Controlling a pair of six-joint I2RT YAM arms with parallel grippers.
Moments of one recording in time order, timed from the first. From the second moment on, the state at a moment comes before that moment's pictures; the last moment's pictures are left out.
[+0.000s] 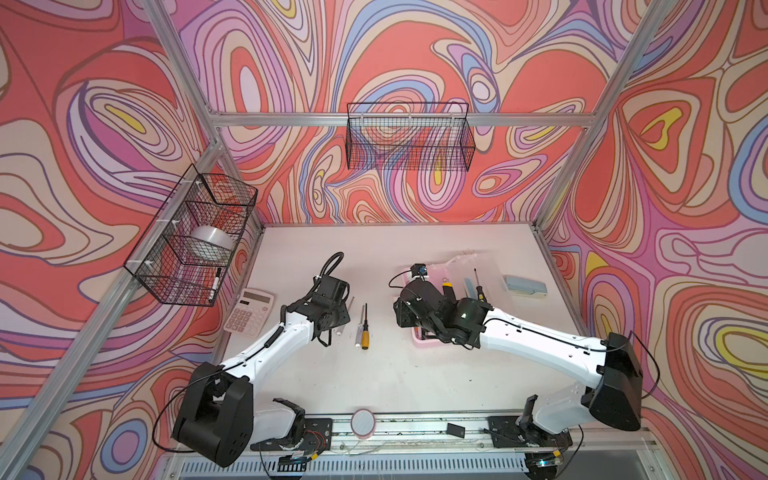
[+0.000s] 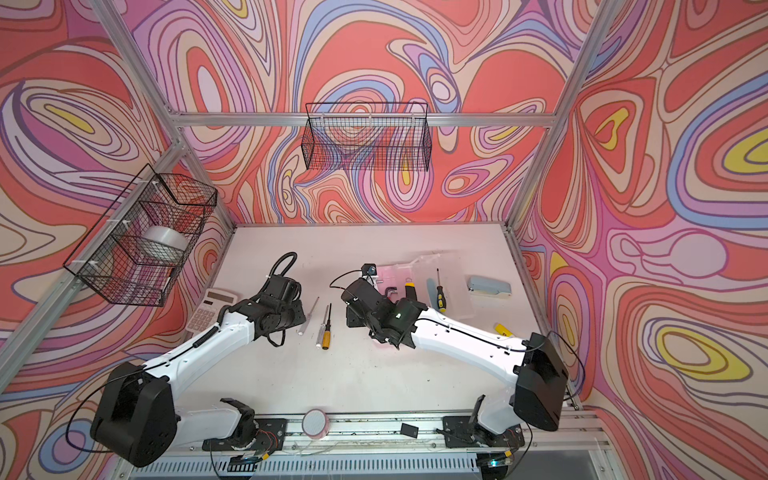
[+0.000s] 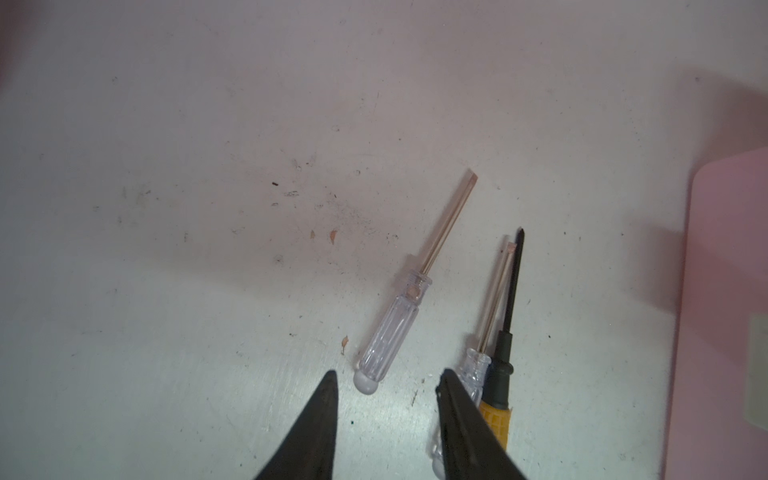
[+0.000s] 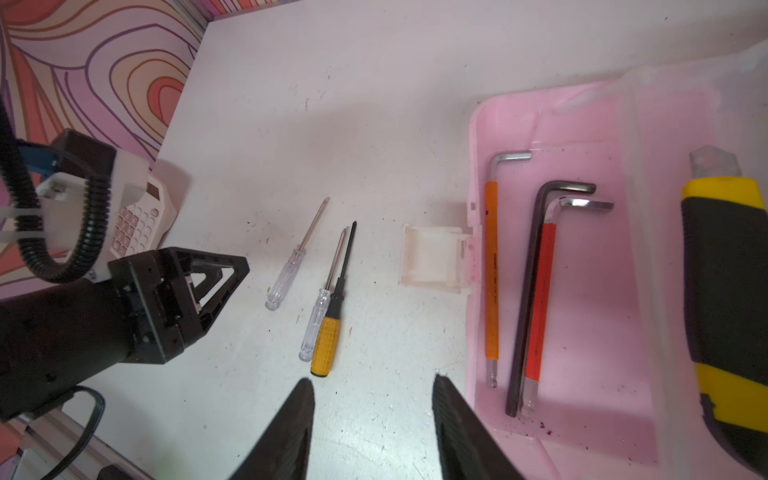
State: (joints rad) left arm -0.39 1.33 0.80 -0.55 -0.18 -0.67; right arm 0.99 1.48 1.22 -0.53 0.32 0.78
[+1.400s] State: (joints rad) left arm -0.39 1.66 0.89 -0.43 -0.15 -0.60; right arm 0.88 1.44 1.15 -0.48 0.25 0.77
